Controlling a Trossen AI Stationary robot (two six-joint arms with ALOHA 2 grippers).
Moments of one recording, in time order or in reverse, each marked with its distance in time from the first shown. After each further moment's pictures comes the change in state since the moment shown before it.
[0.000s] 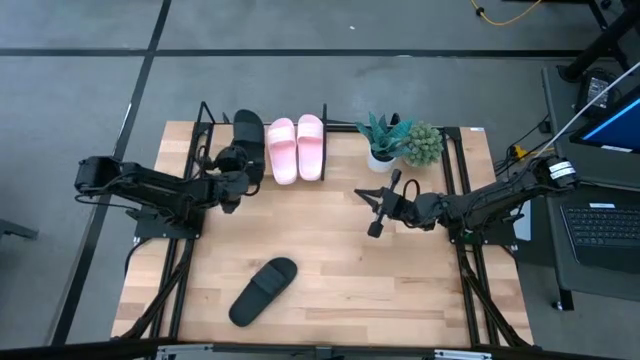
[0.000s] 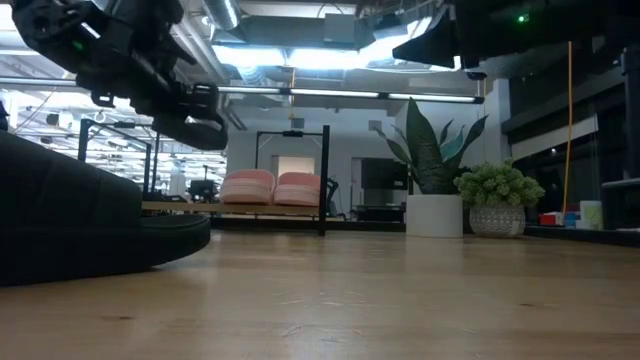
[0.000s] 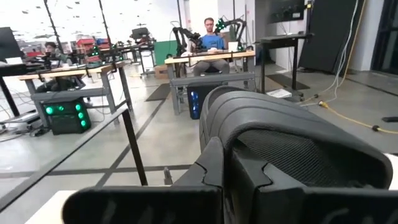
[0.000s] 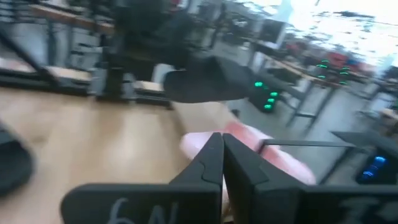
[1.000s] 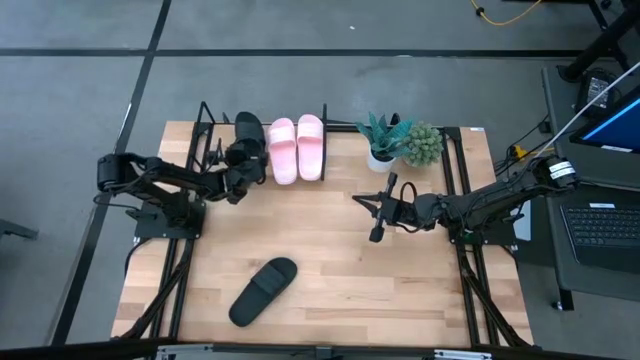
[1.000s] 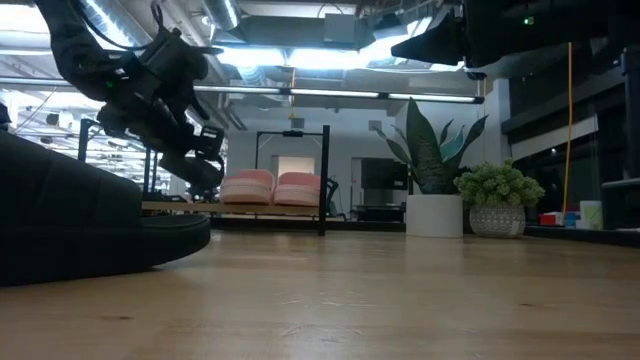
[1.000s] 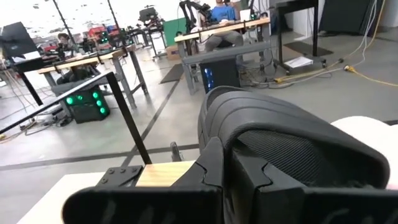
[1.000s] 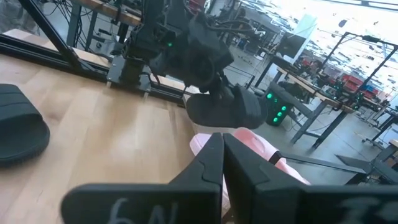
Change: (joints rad) left arm 0.202 0.210 0.000 -0.012 0.168 -0.103; right arm -0.001 0.000 0.000 -0.019 -0.073 -0.123
